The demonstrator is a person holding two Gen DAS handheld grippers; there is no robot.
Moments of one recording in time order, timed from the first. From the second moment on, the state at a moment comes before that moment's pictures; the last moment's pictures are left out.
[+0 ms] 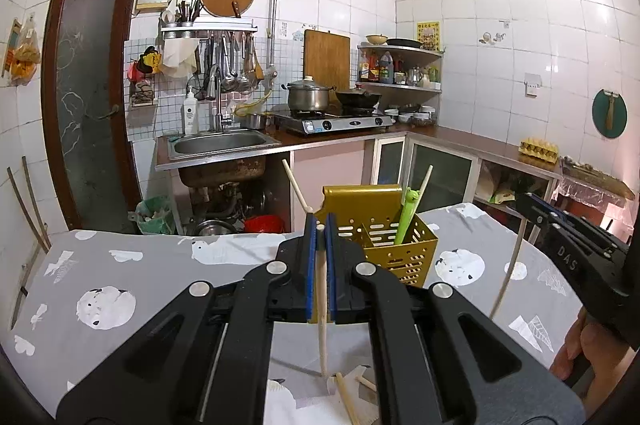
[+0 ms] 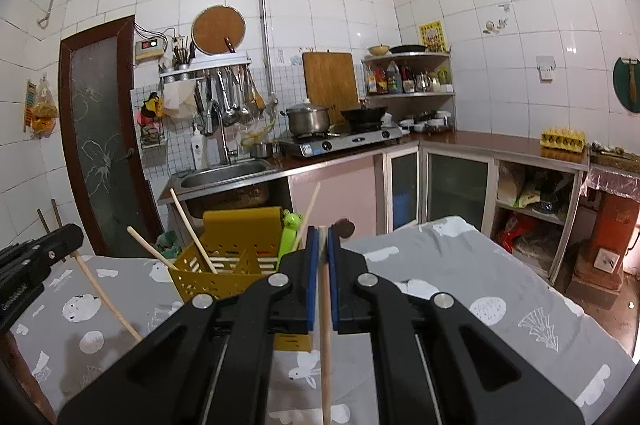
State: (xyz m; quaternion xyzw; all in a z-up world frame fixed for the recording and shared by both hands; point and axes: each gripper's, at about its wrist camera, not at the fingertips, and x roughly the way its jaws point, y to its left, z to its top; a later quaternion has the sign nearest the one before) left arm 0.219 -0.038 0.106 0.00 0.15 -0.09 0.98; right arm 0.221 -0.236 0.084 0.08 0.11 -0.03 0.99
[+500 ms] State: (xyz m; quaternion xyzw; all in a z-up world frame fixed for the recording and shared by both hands) left arm 0.223 -0.027 0.118 -0.01 0.14 -0.09 0.99; right arm 0.234 -0.231 0.093 0.07 0.10 -0.02 0.99
